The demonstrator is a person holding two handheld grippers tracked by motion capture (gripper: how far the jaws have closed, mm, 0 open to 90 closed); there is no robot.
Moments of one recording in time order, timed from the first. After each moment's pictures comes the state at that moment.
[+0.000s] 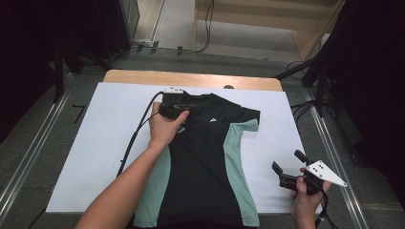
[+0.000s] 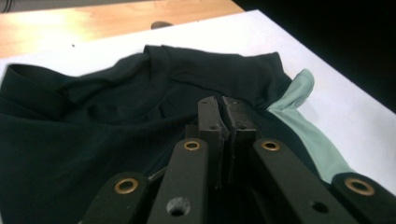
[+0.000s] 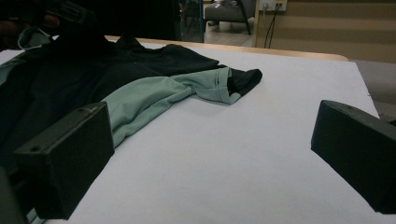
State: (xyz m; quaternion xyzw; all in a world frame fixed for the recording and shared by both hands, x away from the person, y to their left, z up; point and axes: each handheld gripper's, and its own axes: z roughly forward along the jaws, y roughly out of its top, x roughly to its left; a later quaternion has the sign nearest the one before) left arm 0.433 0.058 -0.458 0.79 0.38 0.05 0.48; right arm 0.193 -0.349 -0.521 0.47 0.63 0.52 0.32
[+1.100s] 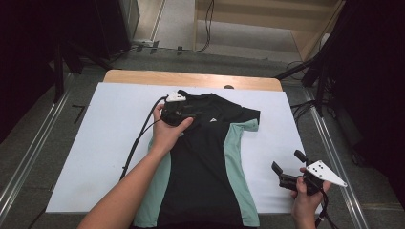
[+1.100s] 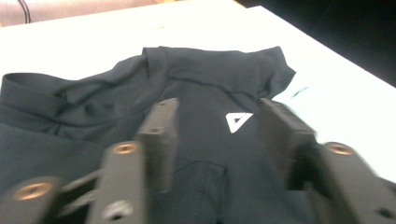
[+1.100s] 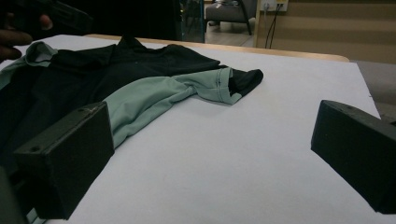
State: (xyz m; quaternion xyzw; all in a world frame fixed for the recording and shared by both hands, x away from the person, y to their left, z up) left arm 0.411 0.059 -0.453 0.79 0.35 0.09 0.50; right arm 0.193 -0.348 -0.520 0.47 0.63 0.52 0.32
